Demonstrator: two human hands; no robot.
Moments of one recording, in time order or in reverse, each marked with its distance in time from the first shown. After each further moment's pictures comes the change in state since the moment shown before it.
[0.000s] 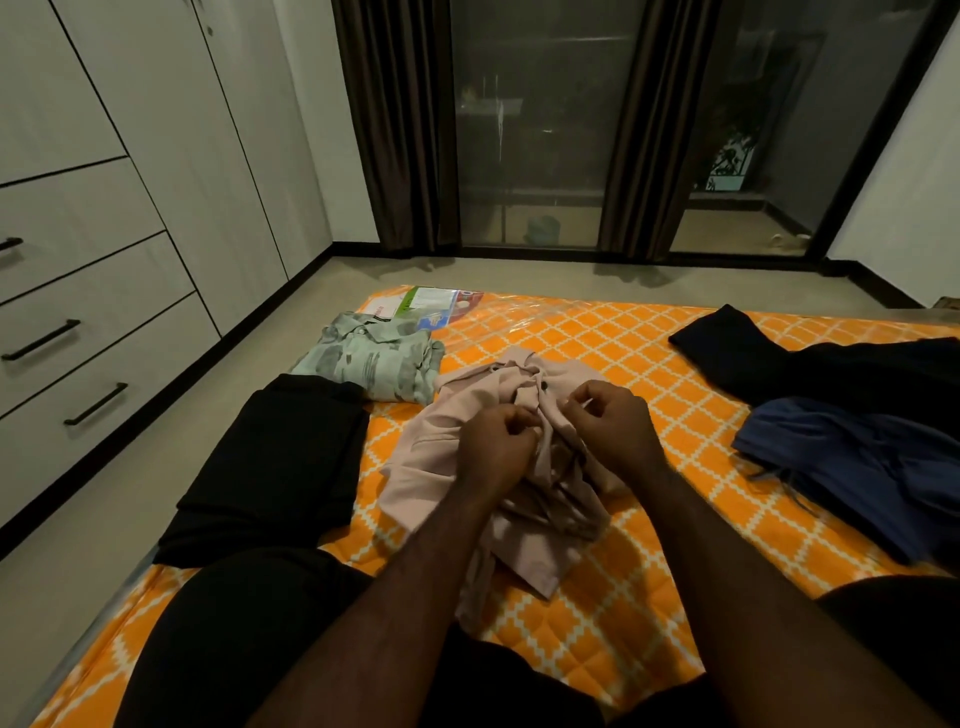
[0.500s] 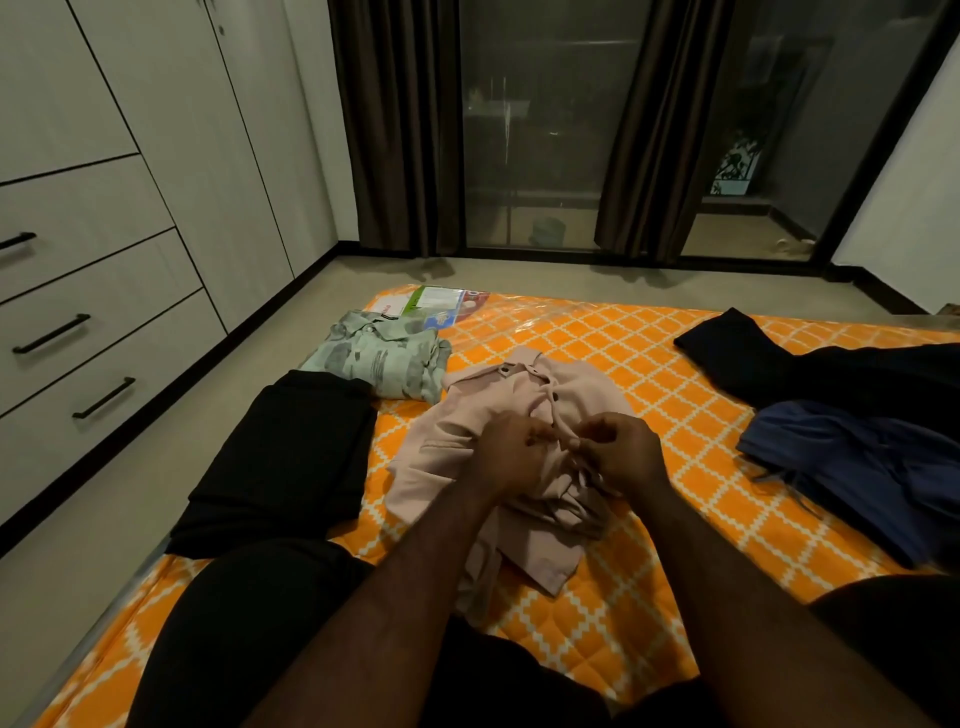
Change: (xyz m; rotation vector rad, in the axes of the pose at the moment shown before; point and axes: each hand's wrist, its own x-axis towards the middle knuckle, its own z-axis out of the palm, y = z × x) left_hand -0.005 0.012 -0.013 0.222 -0.280 0.174; right_hand -0.020 0.020 0.009 0.008 -0.082 0.261
